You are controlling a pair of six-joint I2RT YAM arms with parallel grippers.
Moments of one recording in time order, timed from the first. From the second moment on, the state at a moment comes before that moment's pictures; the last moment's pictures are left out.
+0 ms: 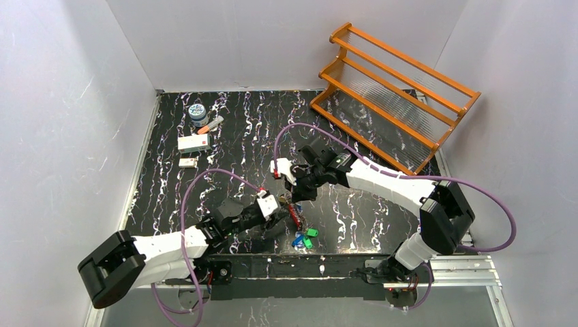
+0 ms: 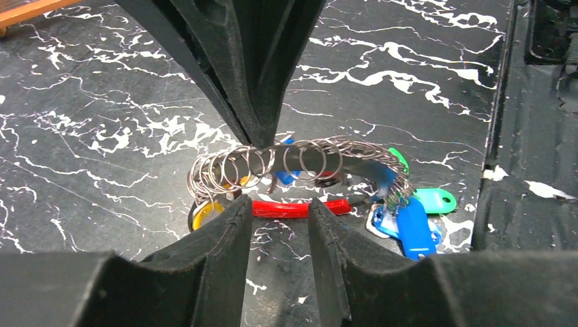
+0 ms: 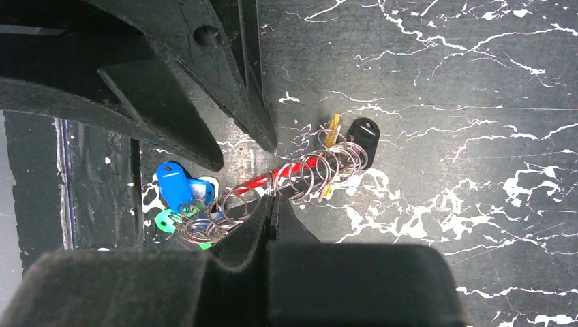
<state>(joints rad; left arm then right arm) -0.91 1.01 0.16 0.64 0.24 0.19 0.89 1.55 1.15 -0.58 -0.55 -0.55</state>
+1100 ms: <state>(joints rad) -0.91 1.10 0.22 0.70 0.18 0.19 0.89 1.49 1.08 -0.50 -0.57 -0.55</state>
